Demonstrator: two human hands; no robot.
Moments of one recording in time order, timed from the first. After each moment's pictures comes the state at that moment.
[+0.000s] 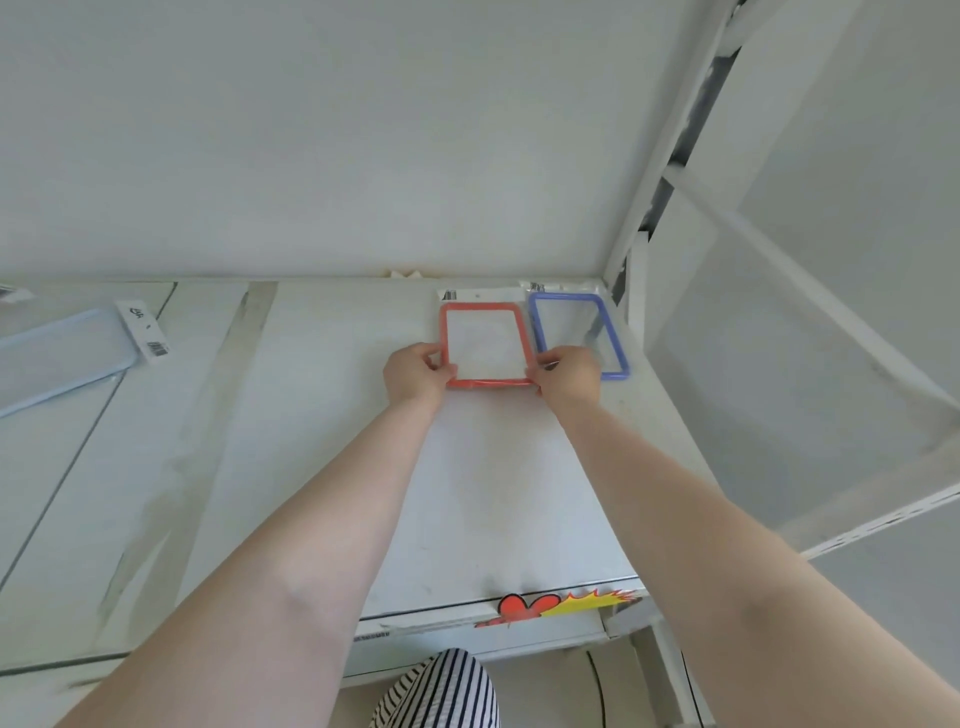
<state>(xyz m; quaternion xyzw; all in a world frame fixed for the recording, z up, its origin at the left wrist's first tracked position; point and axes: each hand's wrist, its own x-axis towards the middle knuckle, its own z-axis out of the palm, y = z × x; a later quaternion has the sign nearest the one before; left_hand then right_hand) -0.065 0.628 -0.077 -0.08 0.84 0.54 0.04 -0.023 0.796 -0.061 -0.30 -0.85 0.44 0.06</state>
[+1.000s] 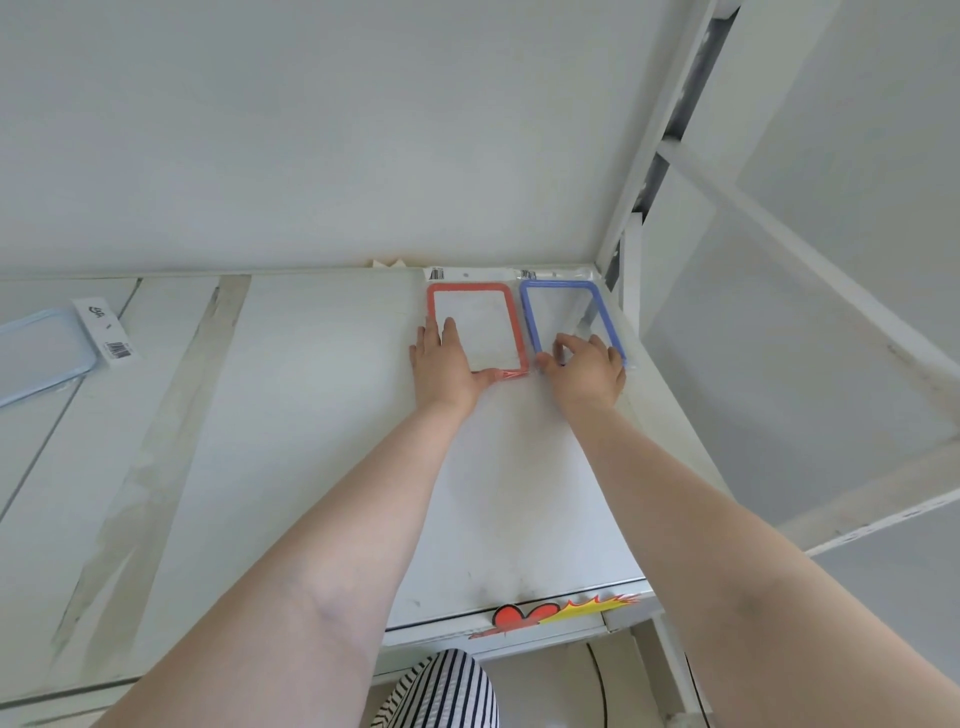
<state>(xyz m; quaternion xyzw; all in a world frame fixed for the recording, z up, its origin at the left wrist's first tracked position) -0.073 0.673 -0.098 0.07 0.94 0.33 -0.01 -0.024 0.824 -0.080 -0.31 -0.90 0.28 0.08</state>
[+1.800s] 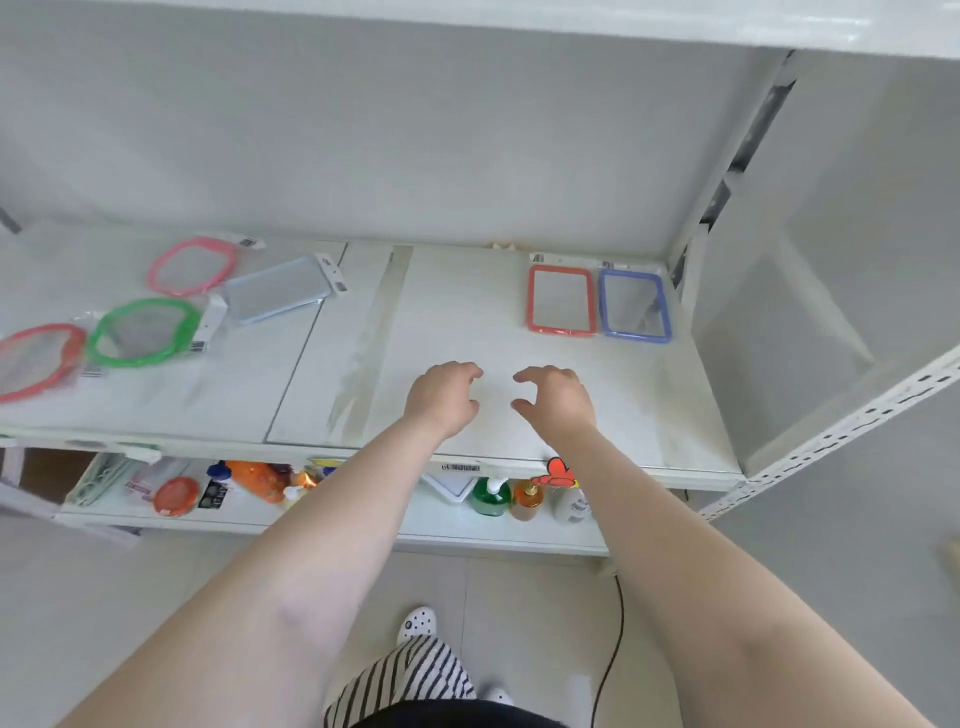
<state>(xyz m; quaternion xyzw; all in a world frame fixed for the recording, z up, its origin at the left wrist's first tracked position) 0.135 0.510 0.030 0.08 0.97 0.21 0.10 0.155 0.671 0.028 -0.04 -0.97 0.23 -0.05</state>
